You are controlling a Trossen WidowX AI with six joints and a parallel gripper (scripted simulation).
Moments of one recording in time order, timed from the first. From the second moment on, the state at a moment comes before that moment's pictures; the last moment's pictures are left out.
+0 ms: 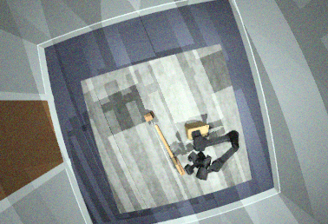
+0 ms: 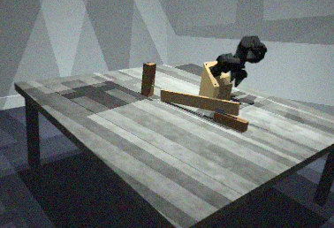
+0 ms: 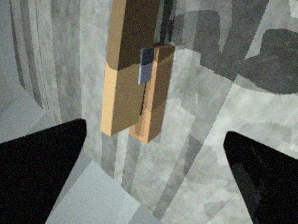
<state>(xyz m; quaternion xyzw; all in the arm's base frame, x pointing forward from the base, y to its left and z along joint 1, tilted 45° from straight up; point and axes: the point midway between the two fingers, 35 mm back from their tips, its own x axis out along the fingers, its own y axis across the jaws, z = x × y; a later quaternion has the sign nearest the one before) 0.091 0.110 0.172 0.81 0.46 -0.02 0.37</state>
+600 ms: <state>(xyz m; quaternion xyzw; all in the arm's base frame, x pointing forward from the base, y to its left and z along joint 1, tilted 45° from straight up) 0.131 0.099 0.177 0.65 0.48 0.07 0.59</state>
